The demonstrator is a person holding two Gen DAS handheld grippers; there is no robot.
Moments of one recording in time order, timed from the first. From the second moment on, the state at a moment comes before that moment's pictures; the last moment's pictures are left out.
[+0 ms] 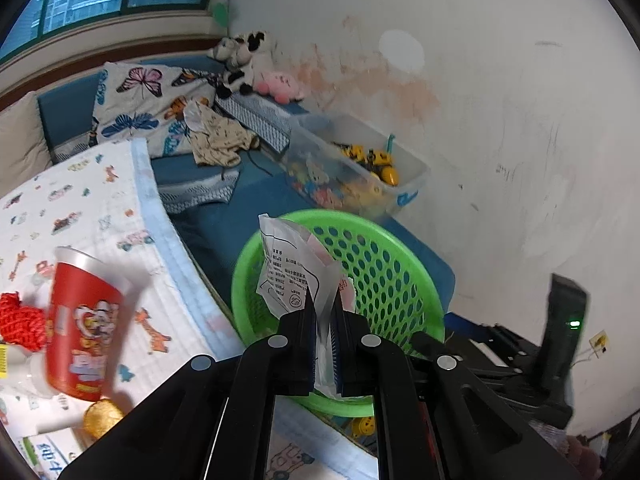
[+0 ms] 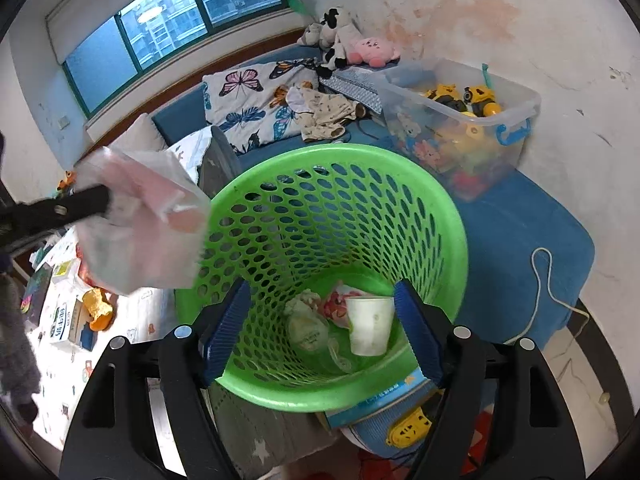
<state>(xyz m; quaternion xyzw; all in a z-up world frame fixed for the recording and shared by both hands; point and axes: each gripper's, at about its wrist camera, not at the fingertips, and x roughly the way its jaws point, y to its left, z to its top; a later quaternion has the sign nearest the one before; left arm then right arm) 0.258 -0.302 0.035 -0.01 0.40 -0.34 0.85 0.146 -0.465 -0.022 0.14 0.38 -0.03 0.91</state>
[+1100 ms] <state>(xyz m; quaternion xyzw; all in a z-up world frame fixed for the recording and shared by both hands) 0.211 -0.214 0.023 0.01 0.39 -0.29 0.87 0.124 -0.413 -0.011 0.13 0.37 0.02 0.92</state>
